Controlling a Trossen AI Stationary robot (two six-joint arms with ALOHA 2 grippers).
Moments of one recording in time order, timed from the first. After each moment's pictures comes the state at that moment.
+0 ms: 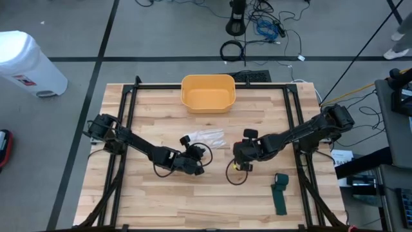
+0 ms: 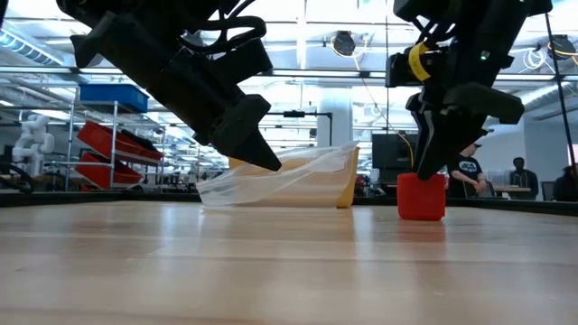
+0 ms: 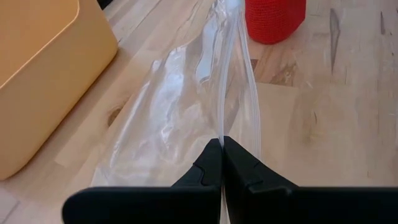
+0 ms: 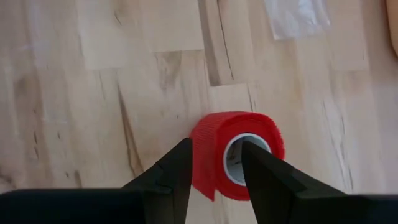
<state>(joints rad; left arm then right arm) -0.31 1.80 0.88 0.15 -0.71 -0.30 0.26 1.54 0.91 -0.63 0.36 0.34</state>
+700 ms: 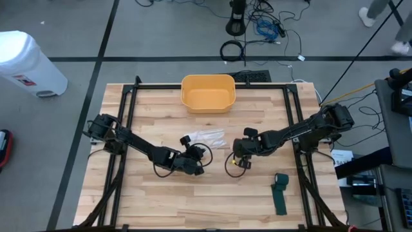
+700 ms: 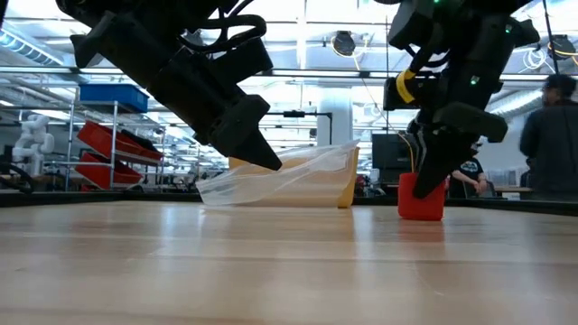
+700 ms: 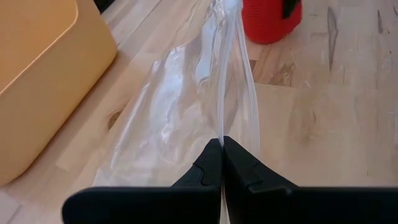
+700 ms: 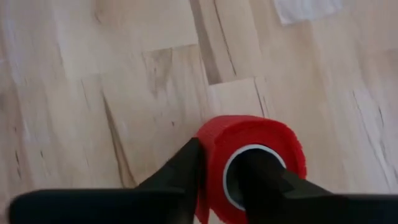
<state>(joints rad) -0.31 1.80 0.88 0.15 -0.71 -0.28 0.18 1.54 0.80 -0.46 0.27 0.36</state>
